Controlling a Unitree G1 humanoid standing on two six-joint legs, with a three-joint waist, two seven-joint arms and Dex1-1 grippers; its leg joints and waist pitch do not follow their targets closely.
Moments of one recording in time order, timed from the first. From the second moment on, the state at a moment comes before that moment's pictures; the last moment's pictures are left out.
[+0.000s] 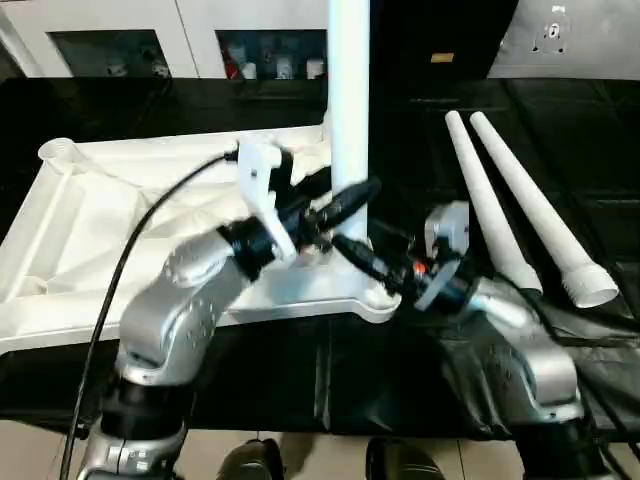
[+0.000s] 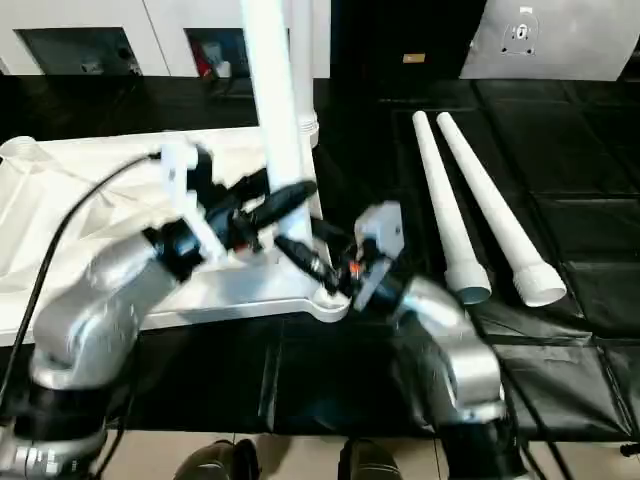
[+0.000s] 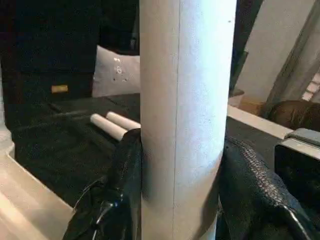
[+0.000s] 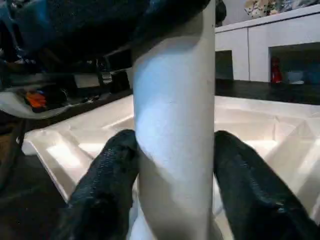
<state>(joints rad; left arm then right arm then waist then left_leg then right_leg) -0.48 0.16 -0.05 -0.23 -0.52 0.58 -0.51 -0.29 -0.19 0.06 -0.08 0.42 0.32 0.75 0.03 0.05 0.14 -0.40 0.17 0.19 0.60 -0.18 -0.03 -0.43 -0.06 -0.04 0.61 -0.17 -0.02</state>
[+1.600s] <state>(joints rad) -0.66 0.31 -0.14 -0.15 -0.61 0.61 -0.90 -0.49 -0.51 0.13 -0.05 0.59 0.64 1.09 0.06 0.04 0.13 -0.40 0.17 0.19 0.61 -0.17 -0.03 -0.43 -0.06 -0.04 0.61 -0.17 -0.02</state>
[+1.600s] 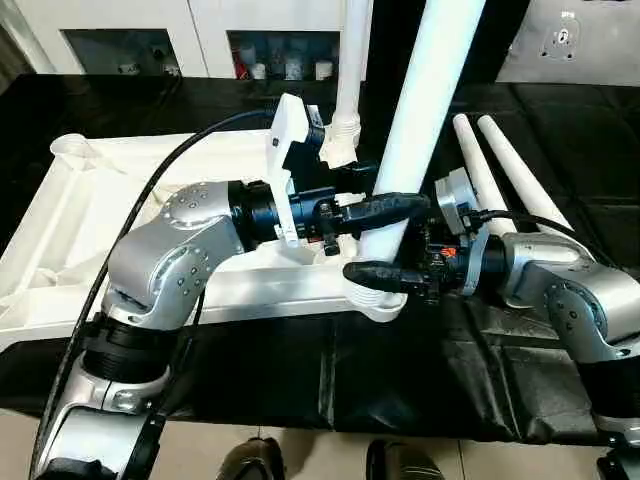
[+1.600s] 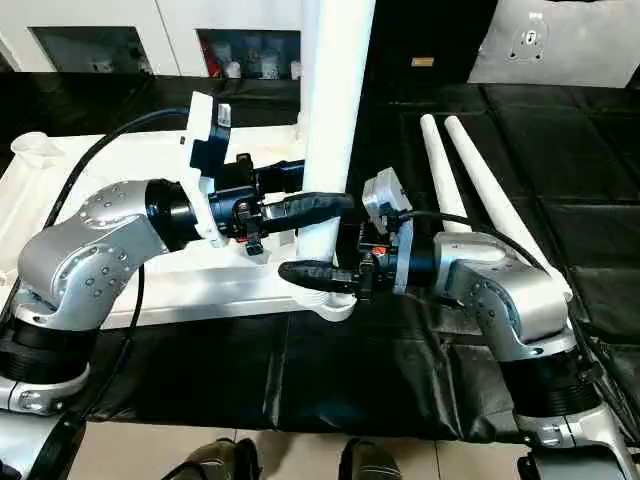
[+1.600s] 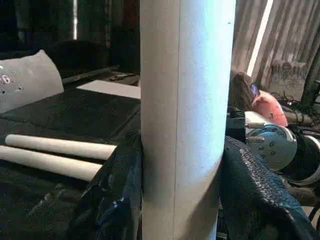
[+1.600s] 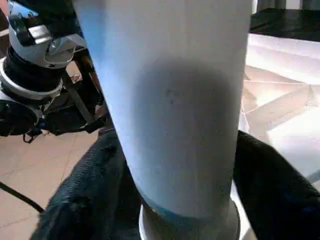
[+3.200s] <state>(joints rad) -0.35 0.31 -0.14 -0.33 -0.63 0.58 -0.85 -0.31 -0.50 0.21 -0.17 0.53 0.61 1.07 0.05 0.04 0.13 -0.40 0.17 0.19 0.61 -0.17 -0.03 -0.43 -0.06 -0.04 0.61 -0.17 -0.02</state>
